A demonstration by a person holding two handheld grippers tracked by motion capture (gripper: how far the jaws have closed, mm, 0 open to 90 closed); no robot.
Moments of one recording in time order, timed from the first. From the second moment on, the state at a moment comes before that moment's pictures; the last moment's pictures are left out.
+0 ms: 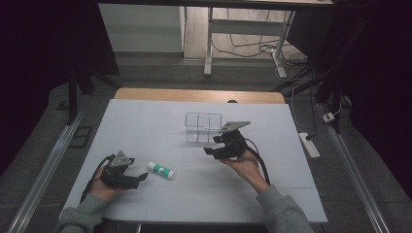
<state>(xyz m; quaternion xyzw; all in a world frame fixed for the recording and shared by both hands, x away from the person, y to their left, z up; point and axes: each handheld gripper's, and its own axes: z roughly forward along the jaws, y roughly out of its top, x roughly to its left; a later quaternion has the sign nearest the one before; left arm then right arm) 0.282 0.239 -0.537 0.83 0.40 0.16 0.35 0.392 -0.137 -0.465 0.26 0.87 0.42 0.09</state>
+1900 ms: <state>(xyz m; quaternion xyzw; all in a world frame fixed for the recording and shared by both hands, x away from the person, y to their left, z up) 0.283 0.239 -0.537 0.83 0.40 0.16 0.35 0.368 -0.055 -0.475 0.20 0.90 0.39 0.02</state>
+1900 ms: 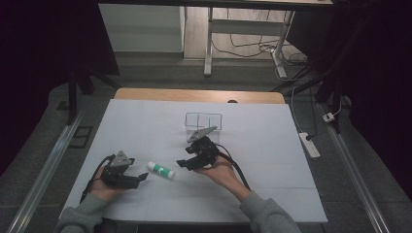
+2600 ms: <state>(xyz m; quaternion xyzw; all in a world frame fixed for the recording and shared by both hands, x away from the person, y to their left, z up) 0.283 0.240 -0.538 0.84 0.40 0.16 0.34 0.375 0.017 -0.499 0.17 0.92 0.36 0.00</state>
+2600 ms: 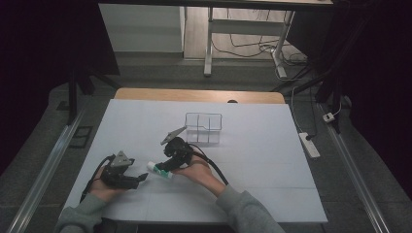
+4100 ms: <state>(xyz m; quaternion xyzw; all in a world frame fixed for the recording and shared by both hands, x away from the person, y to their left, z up) 0.284 0.239 -0.540 0.84 0.40 0.15 0.34 0.377 0.069 -0.524 0.16 0.94 0.30 -0.02</state>
